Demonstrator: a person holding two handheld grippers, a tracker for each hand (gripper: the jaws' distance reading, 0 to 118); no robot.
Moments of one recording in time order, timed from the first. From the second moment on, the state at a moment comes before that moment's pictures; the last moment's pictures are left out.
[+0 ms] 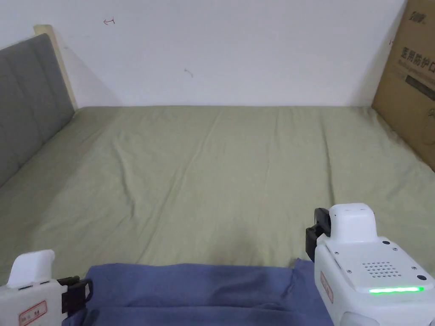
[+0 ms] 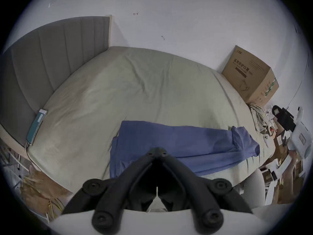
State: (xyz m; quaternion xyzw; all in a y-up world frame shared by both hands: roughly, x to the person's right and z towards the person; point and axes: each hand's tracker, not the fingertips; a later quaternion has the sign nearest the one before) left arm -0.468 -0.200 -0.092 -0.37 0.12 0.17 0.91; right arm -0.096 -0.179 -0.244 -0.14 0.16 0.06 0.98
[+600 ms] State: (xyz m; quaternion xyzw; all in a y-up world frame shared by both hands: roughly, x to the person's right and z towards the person) left arm -0.577 -0.287 -0.090 -0.37 0.07 0.40 0.83; right arm -0.152 -0.186 -0.261 -0.15 0.15 0.10 0.97
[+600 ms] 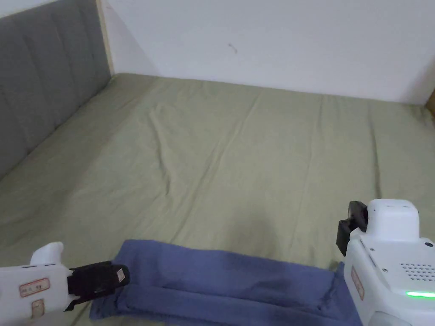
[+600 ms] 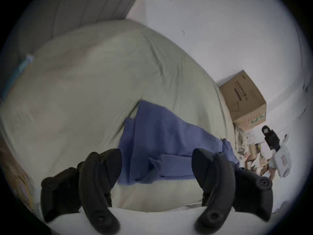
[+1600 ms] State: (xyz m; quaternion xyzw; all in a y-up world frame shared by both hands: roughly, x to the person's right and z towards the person) left arm -0.611 -0.293 -0.106 -0.36 0.03 0.44 0.82; right arm -0.141 -0.201 -0.282 -0.24 0.15 0.06 0.96
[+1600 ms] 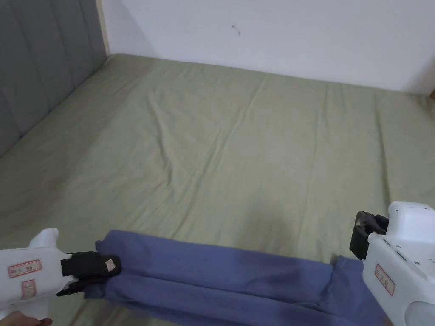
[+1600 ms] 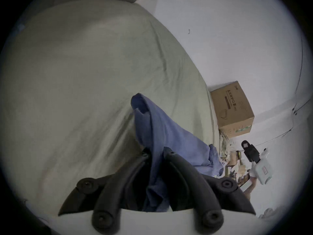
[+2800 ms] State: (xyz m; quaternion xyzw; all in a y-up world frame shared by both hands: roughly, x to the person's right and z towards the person) left arm -0.336 -0.256 -0.241 -0.45 -0.13 0.22 0.86; right arm -0.007 -0.219 -0.278 -0.28 0.05 -0.06 0.96
